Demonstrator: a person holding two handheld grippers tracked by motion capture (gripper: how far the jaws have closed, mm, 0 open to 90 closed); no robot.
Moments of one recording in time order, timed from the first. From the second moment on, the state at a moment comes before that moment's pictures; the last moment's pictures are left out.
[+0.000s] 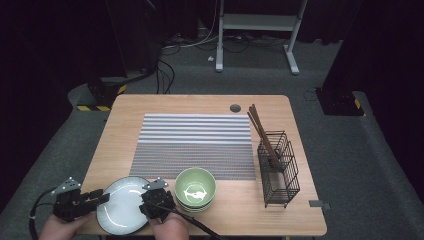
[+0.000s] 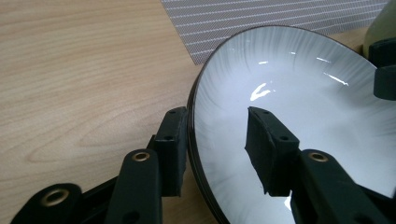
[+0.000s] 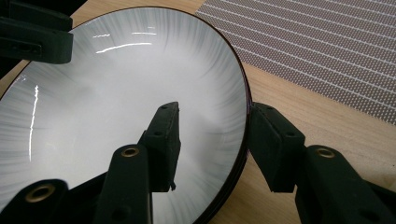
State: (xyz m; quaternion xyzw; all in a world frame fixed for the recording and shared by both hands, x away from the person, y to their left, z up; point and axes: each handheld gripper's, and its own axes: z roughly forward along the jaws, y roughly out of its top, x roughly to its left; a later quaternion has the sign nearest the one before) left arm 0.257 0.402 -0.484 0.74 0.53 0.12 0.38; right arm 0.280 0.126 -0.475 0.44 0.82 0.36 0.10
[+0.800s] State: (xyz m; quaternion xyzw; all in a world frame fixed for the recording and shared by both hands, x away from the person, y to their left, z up) left arm 0.256 0.400 -0.482 0.75 0.54 0.13 0.36; right arm 0.290 0.126 -0.470 0.52 0.78 0.36 0.02
